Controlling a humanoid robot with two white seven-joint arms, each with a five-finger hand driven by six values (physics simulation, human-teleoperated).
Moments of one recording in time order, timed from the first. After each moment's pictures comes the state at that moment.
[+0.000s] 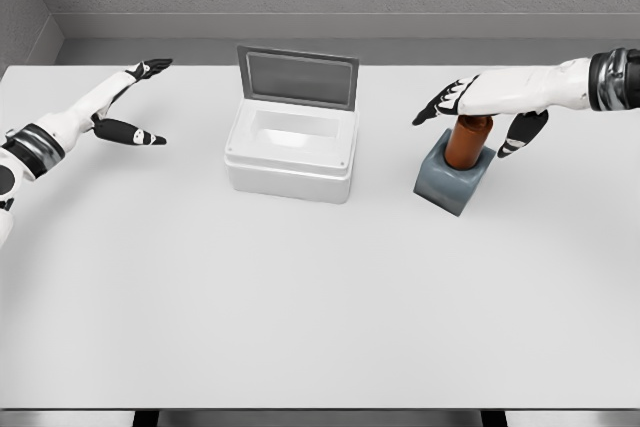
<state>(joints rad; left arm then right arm) -0.73 0.51 -0.53 -0.66 0.03 -0.61 -0.34 -1.21 -0.87 1.26 -1.27 0.03 -0.61 0.59</state>
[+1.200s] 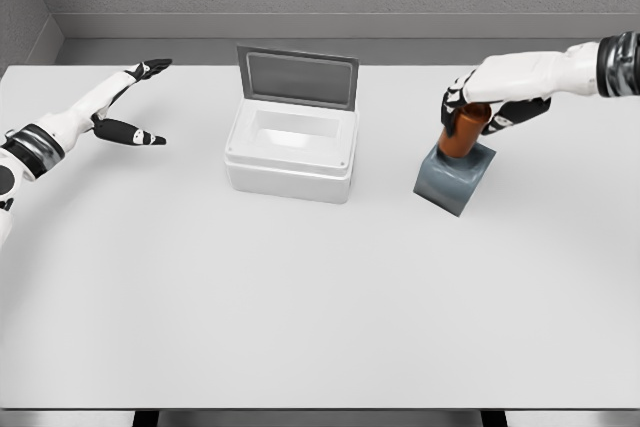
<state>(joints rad) -0.73 0.51 -0.53 -0.66 0.03 -0.61 -0.34 -1.24 -0.88 1.25 -1.28 0.02 -0.61 0.61</state>
